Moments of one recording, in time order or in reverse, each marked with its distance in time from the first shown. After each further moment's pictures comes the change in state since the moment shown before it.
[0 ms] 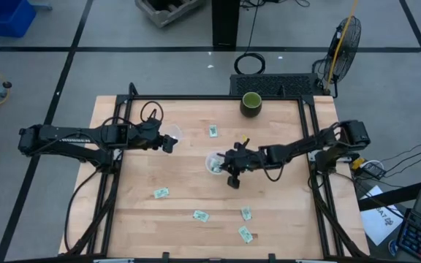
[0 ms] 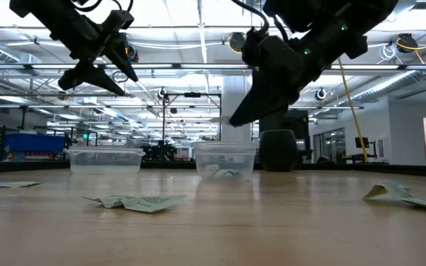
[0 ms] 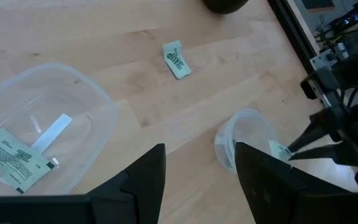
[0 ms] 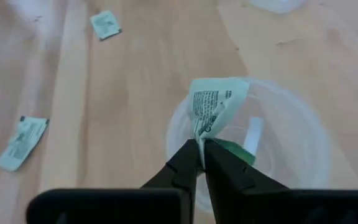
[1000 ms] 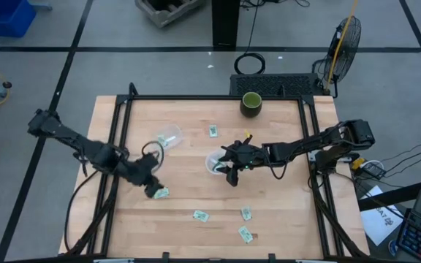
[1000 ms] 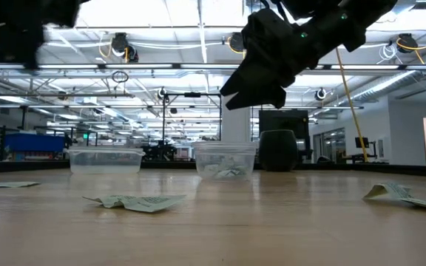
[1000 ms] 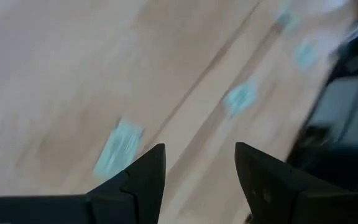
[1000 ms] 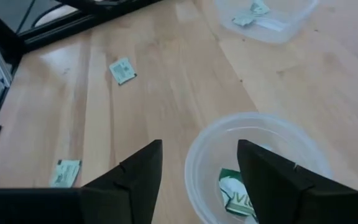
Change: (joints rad) left arm -0.574 0.058 0.103 -0.297 0.132 -0.246; right arm -0.001 -0.052 0.001 0.062 -0.019 0.109
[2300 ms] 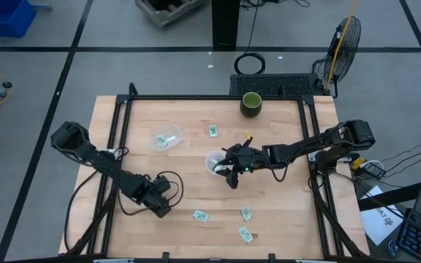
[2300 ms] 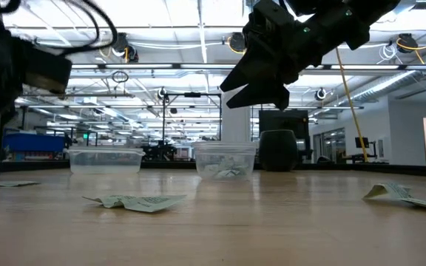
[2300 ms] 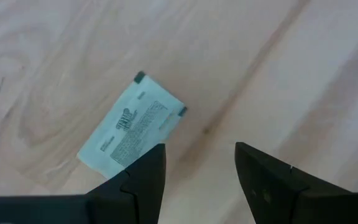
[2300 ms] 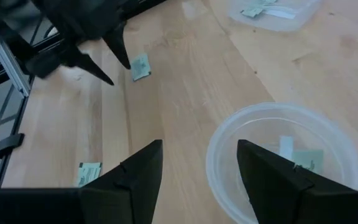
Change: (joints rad) left arm -0.115 0.500 -0.011 0.100 -0.027 0.001; right arm 0.027 0.001 -0.001 0.005 -0.006 0.089
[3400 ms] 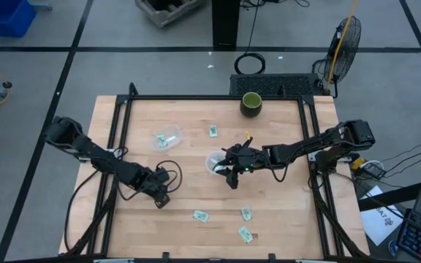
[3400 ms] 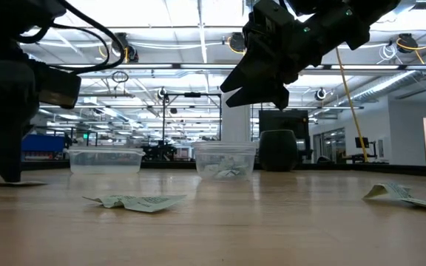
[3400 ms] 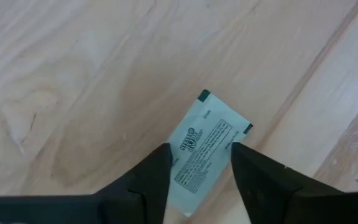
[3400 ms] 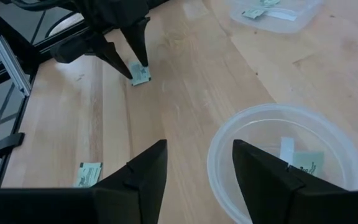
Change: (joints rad) left arm 0.123 -0.092 -0.173 0.169 0.050 0.126; right arm -0.001 0.000 0.000 0.004 0.003 -0.007
